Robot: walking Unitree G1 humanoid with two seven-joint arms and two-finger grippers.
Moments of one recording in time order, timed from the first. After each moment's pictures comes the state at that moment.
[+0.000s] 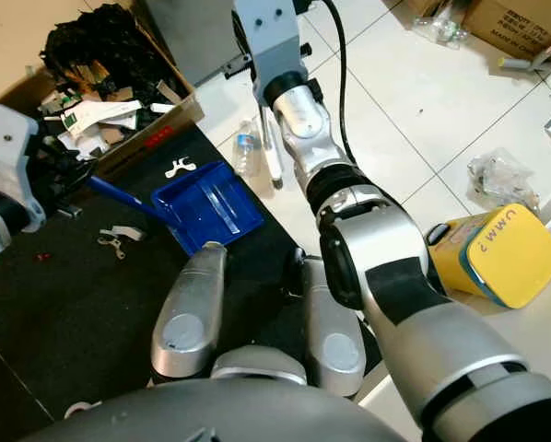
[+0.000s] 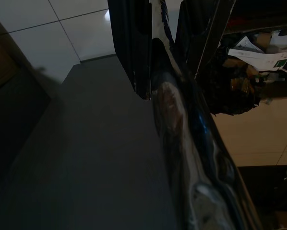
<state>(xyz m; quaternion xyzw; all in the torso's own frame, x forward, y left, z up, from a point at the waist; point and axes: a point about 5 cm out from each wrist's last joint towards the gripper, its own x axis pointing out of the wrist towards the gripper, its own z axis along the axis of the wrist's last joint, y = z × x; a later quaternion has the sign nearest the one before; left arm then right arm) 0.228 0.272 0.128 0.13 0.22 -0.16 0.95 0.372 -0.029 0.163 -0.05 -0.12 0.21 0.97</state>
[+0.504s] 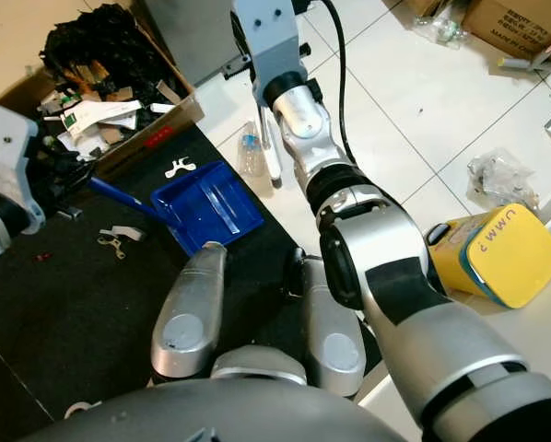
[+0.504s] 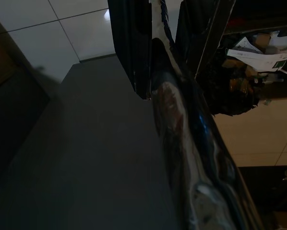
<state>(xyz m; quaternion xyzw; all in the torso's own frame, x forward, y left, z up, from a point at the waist) 0.224 0.273 0.128 0.13 0.22 -0.16 0.95 0.372 -0.028 0.163 -0.05 -0.12 0.22 0.97</state>
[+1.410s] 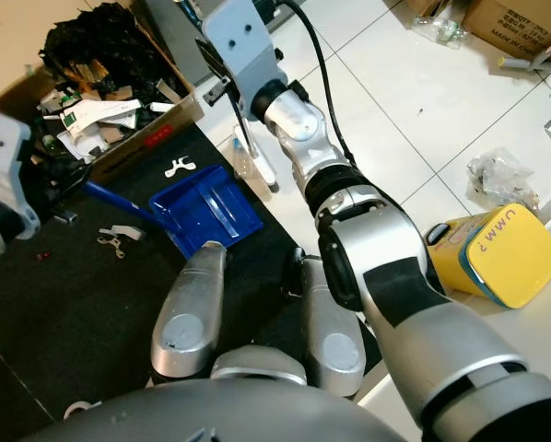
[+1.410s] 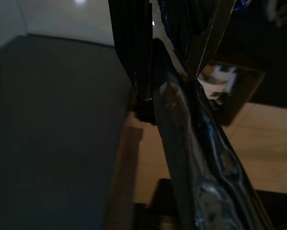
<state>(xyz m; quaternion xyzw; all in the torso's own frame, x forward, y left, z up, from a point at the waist) 0.229 0.273 0.134 0.13 0.22 -0.15 0.96 0.359 -0.009 0.156 -0.09 -0.10 0.40 0.91</state>
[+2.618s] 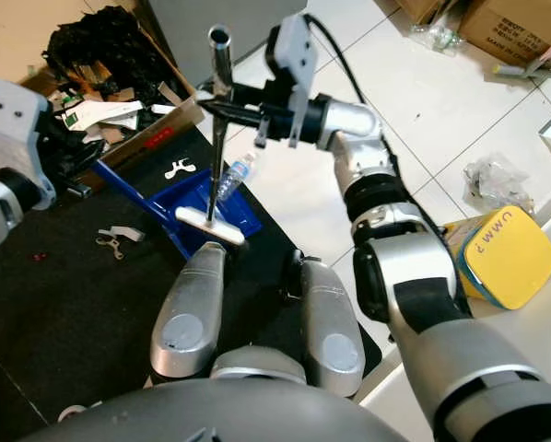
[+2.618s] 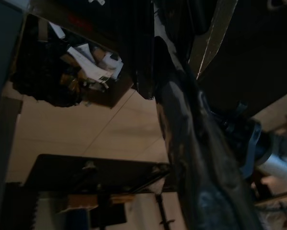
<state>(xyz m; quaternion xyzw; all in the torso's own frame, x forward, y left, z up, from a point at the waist) 0.259 0.264 0.131 0.13 0.19 -0.16 0.96 0.347 -0.071 0.158 0.03 -0.08 0.62 0.78</state>
